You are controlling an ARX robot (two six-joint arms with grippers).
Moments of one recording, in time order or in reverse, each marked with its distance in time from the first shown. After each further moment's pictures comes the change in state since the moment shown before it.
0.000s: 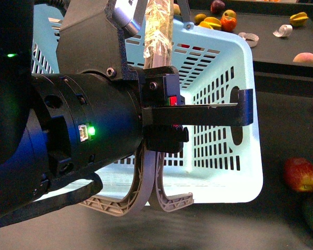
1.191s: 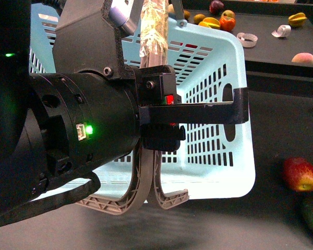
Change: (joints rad) left arm 0.001 0.000 0.000 -0.001 -0.008 0.001; right arm 0.437 -2.098 -0.450 -0.904 0.079 0.092
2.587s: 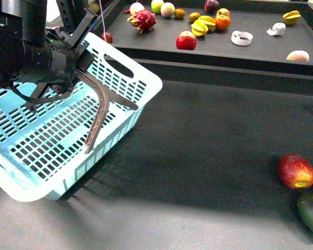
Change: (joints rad) left arm 0.402 0.438 0.448 -0.182 -0.102 -0.560; right arm 0.000 0.000 0.000 0.000 0.000 0.000
